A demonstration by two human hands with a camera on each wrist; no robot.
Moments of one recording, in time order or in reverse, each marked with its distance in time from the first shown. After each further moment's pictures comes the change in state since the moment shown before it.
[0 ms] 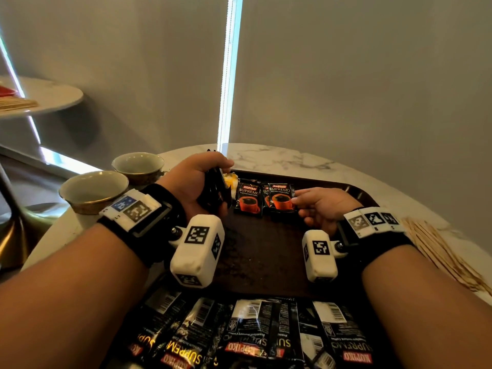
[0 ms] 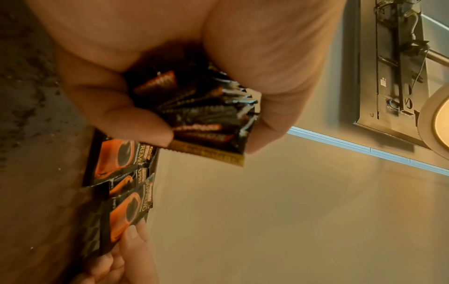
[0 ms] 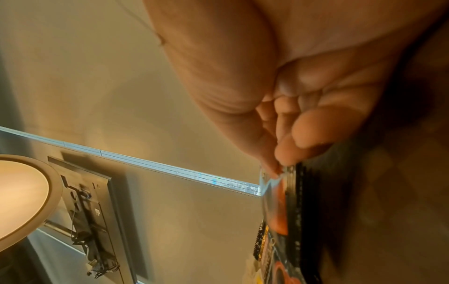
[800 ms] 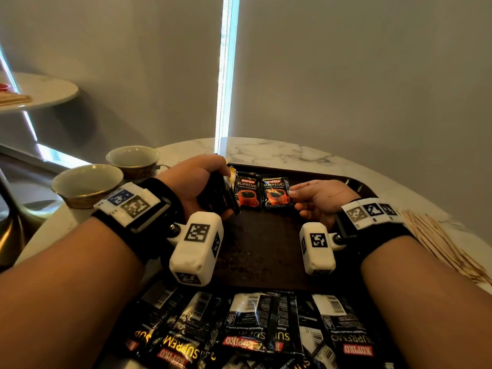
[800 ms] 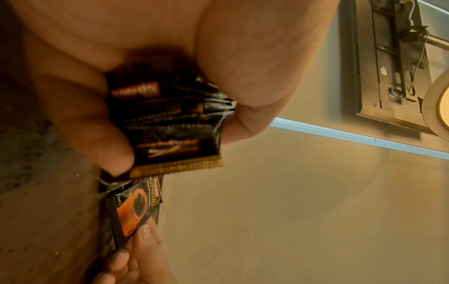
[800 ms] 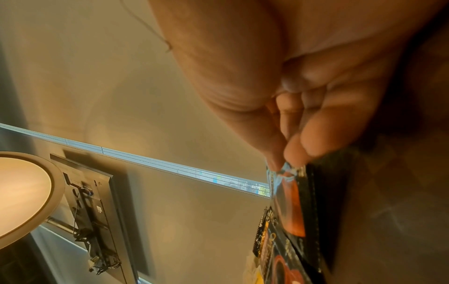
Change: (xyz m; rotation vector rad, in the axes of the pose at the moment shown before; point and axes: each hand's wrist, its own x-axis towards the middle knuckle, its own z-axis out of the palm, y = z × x) left_hand 0.013 -0.006 -0.004 0.159 0.052 -0.104; right_hand 0.000 0.001 0.000 -0.086 0.030 -0.010
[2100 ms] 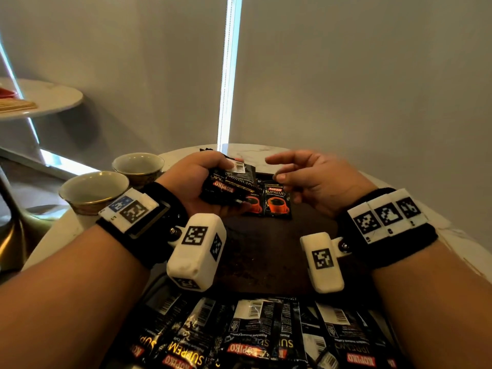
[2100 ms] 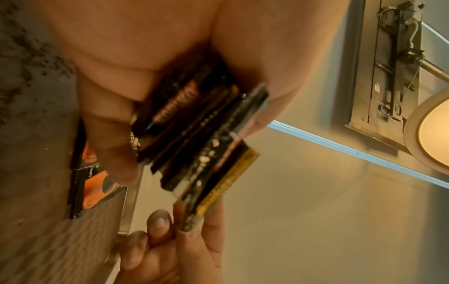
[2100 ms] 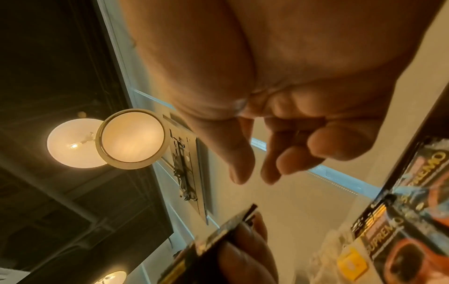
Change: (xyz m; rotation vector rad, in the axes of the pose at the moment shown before) left_hand -0.013 0.009 0.003 -0.253 -0.293 0.123; right_hand -0.047 -0.045 0.016 0.004 -0.327 -0.440
